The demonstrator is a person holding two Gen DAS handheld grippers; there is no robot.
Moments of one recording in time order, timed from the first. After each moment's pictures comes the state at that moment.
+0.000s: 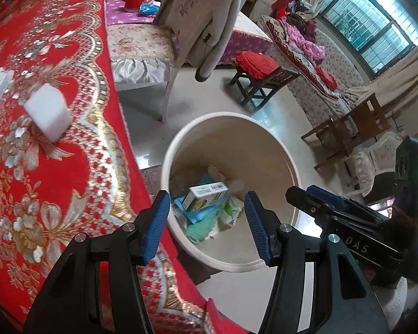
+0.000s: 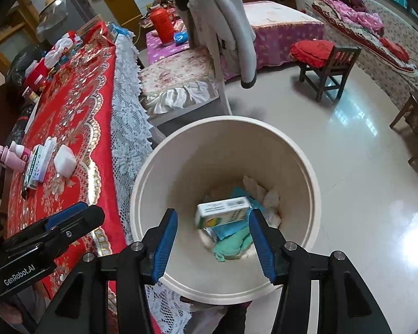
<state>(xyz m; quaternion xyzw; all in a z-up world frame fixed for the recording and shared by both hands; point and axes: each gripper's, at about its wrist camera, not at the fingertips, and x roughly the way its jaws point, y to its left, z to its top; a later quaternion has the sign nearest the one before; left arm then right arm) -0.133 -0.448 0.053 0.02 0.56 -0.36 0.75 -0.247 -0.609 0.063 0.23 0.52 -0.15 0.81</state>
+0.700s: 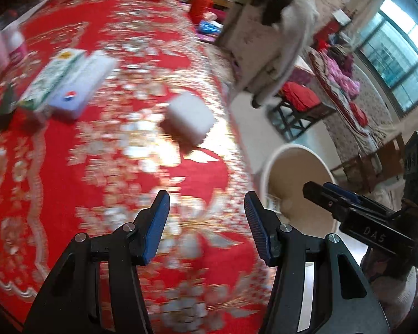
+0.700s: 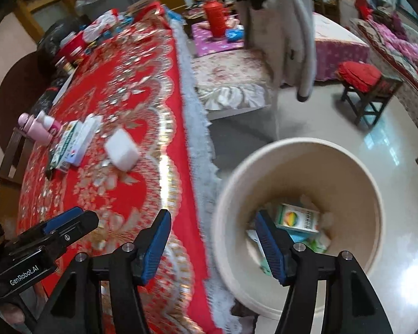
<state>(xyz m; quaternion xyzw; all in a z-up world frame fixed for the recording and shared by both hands) -0.093 -0.310 0.066 -0.02 0.54 -0.26 0.80 -0.163 -0.507 0.072 0.18 0.52 -0.06 0.83</state>
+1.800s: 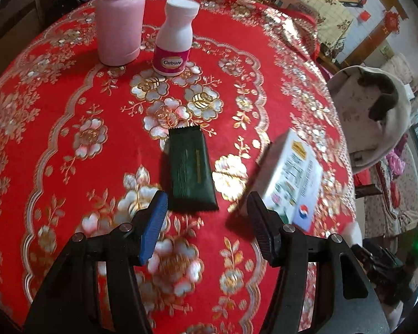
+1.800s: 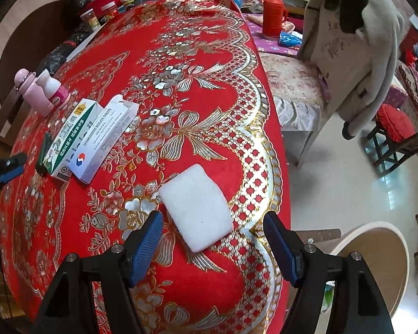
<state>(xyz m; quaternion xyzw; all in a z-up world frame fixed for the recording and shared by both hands) 0.077 -0.088 0.053 -0.12 0.54 -0.09 0.83 -0.026 -0.421 0.044 0.08 0.55 -0.01 0.83</state>
